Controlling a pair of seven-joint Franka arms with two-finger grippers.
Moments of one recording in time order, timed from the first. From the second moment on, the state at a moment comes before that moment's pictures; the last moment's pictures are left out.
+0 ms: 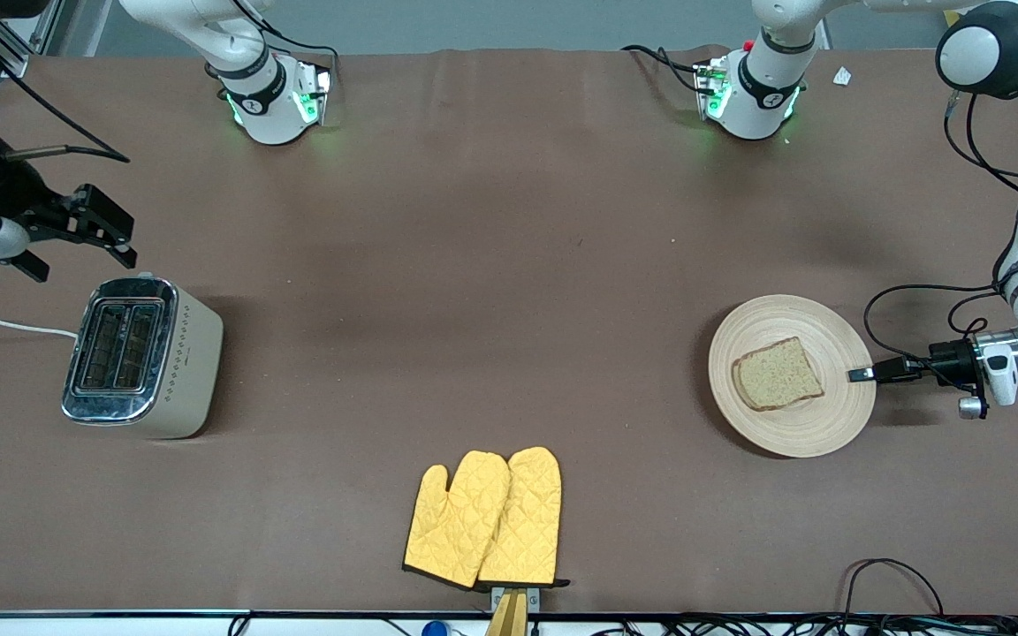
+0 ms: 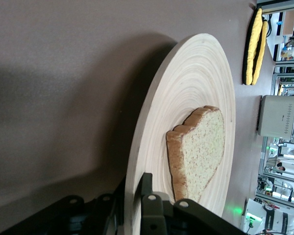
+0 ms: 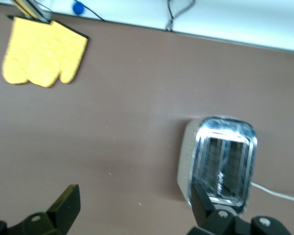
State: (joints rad) left arm 0.50 0.89 -0.05 -1.49 -0.81 1.76 0.85; right arm 0.17 0.05 -0.02 -1.44 0.02 1.68 -0.03
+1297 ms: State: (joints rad) left arm 0.49 0.85 -0.24 -1.44 -0.80 1.76 0.72; right arm 0.35 0.49 -0.02 -1.52 0.52 2.01 0.13
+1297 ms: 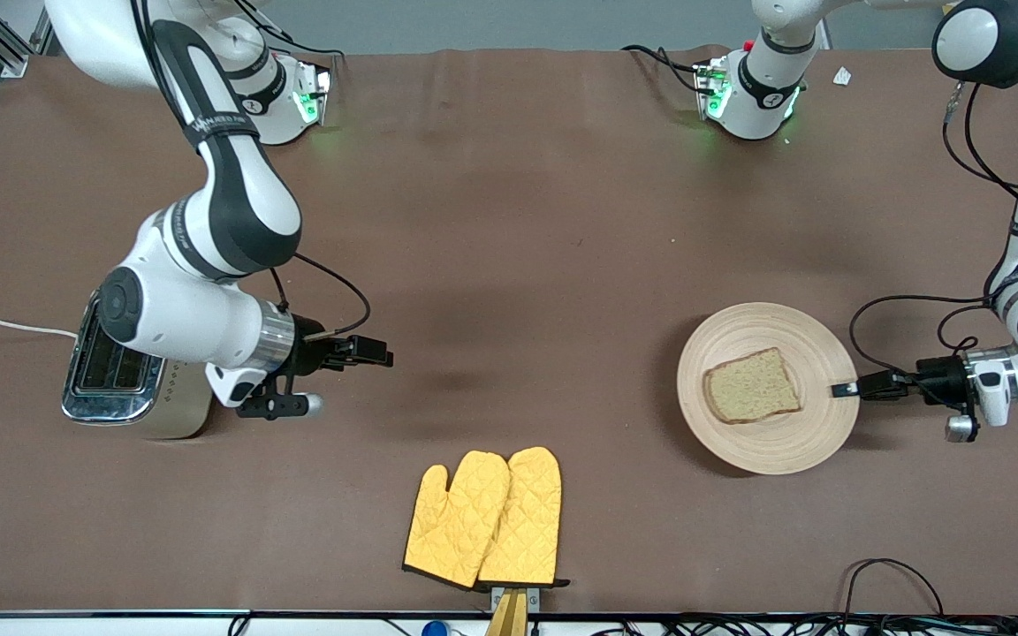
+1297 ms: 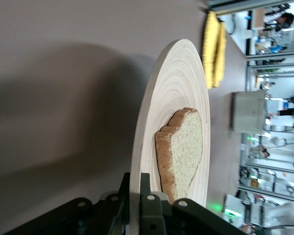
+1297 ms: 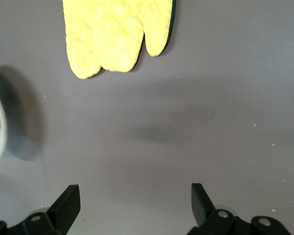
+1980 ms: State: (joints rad) left arm 0.21 0.84 -0.36 -1.38 -0.79 1.84 0.47; right arm 0.38 0.52 -0.04 -1.56 0.42 2.04 0.12
